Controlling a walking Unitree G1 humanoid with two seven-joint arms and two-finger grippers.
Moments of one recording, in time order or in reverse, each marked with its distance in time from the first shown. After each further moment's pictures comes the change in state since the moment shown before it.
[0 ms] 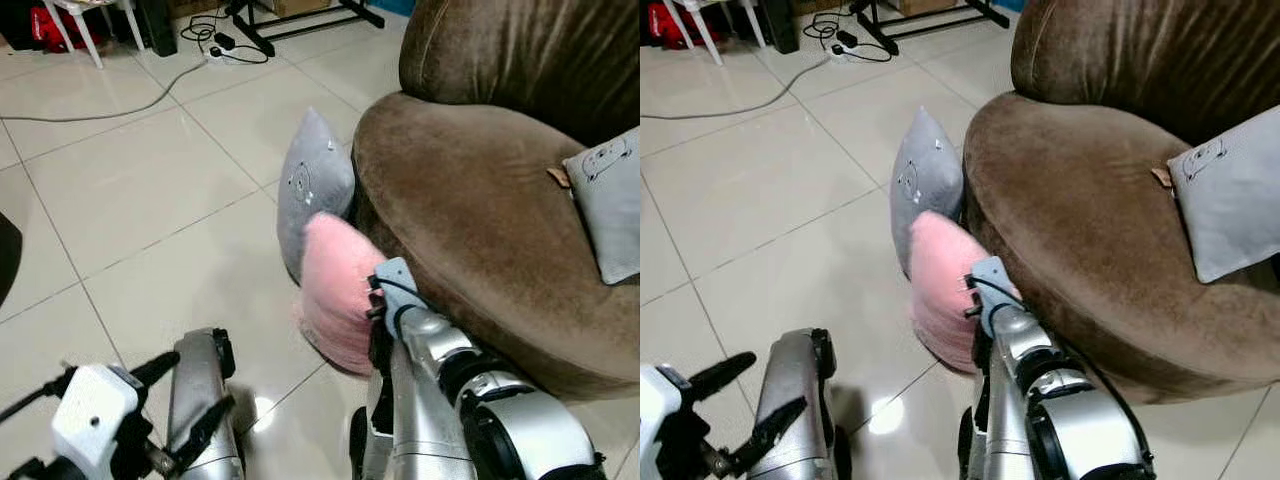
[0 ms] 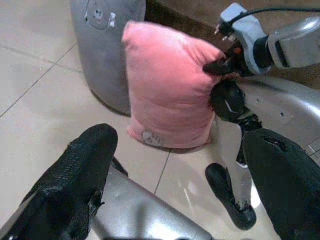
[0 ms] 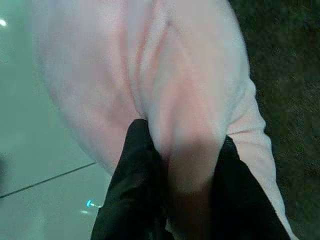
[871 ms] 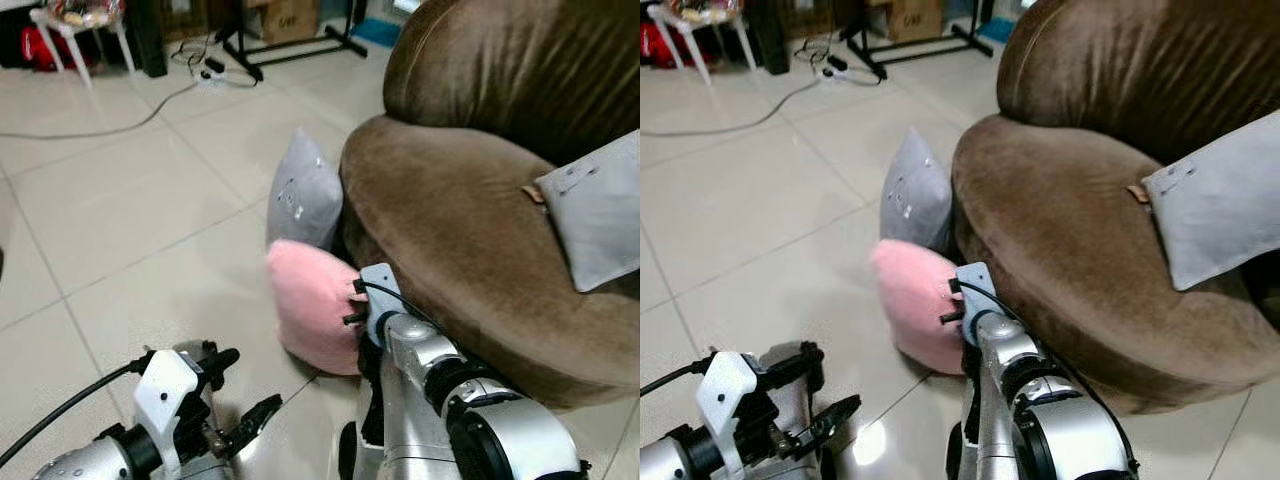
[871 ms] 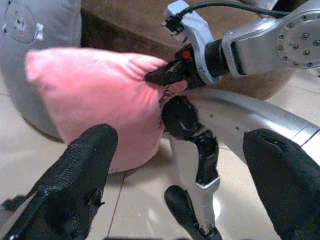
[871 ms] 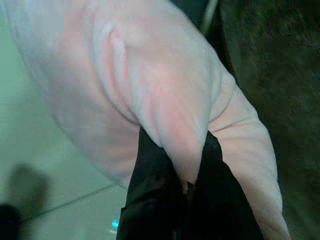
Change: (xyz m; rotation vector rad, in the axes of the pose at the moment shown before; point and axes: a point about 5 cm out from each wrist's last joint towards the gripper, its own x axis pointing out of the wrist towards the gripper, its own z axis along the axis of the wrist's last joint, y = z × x) left arm 0.053 -0.007 -0.023 -0.061 -0.038 -0.195; right arm 0.000 0.023 0.002 0.129 -0.030 0.139
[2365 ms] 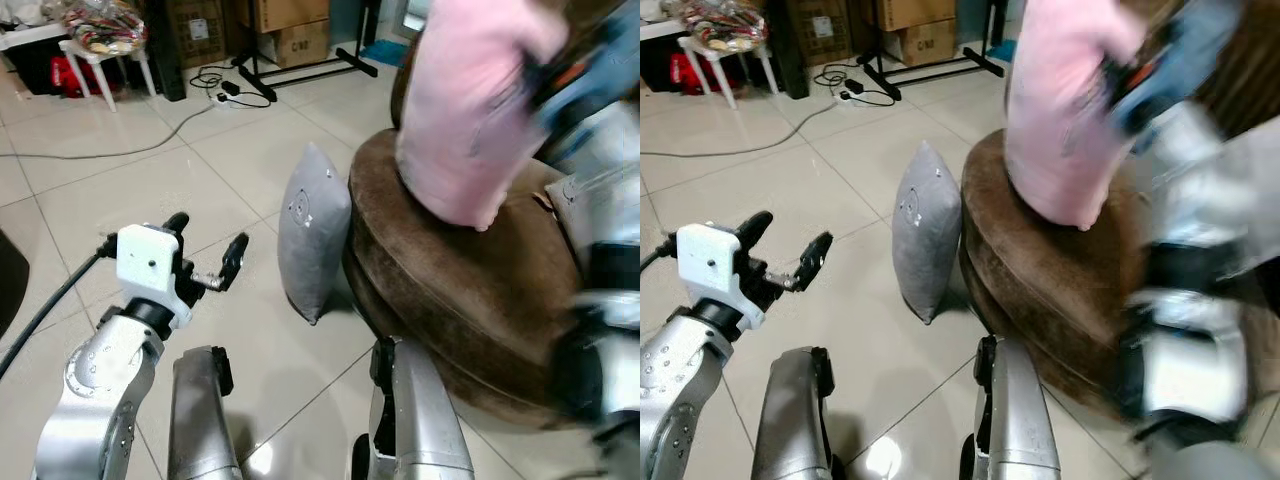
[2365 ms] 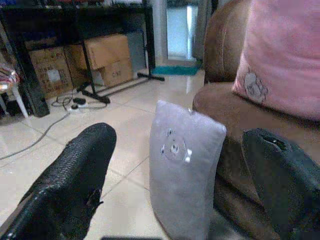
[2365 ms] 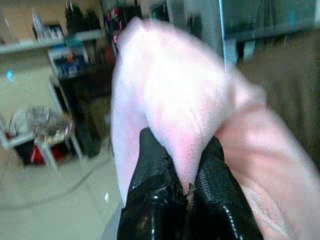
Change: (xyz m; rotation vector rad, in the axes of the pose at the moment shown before) left arm 0.046 0.066 0.075 0.140 -0.342 0.490; right arm -0.144 -0.120 0.227 0.233 -0.827 -0.157
